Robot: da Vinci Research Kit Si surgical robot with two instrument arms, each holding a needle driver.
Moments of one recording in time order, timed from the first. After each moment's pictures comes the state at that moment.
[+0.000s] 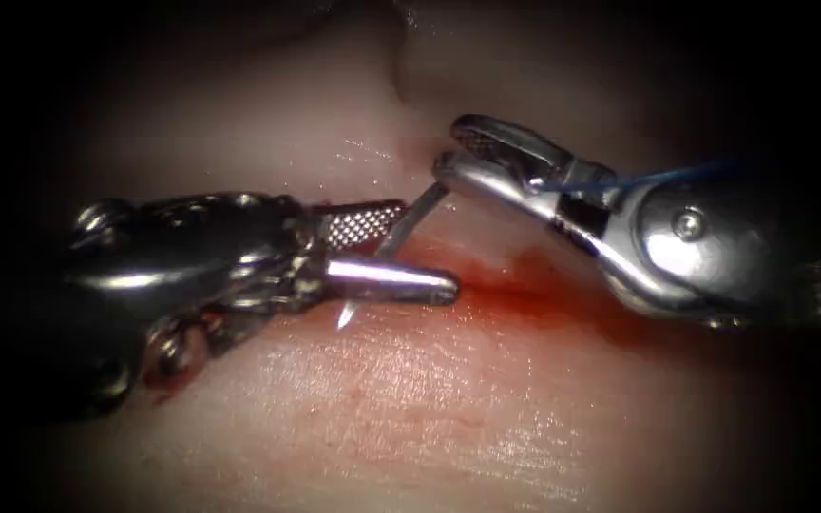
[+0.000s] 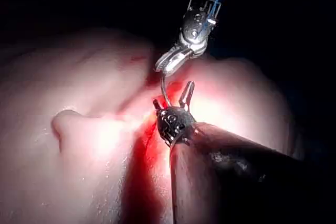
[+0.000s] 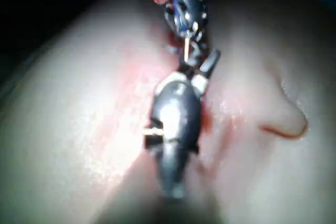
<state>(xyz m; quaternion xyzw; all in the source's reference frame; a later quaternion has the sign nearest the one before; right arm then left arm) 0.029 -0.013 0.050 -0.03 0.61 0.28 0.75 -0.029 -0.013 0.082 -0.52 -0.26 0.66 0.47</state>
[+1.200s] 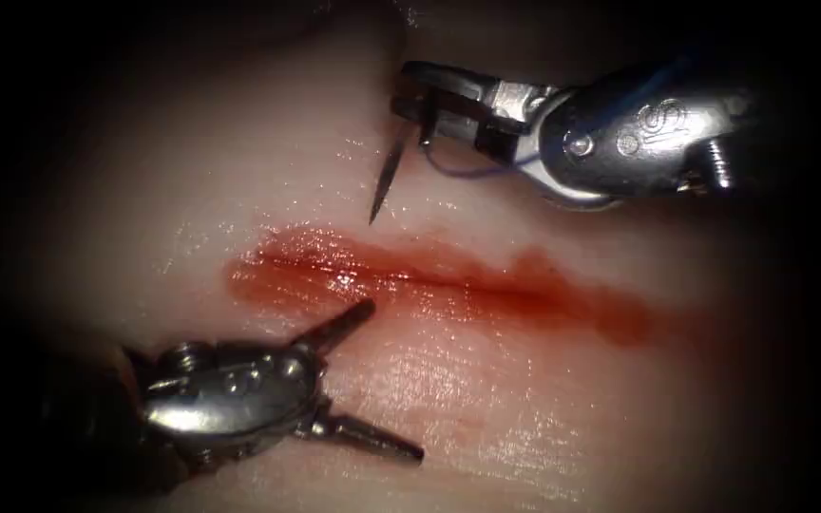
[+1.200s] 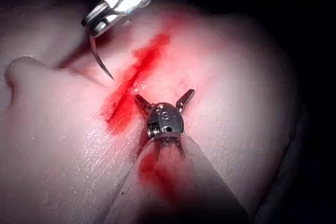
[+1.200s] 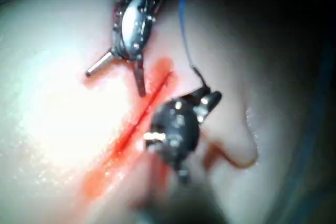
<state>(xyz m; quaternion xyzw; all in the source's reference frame) 0.032 -0.011 0.055 -0.13 0.56 0.03 0.81 -0.030 -0.024 0.093 -0.45 -0.20 0.81 0.33</state>
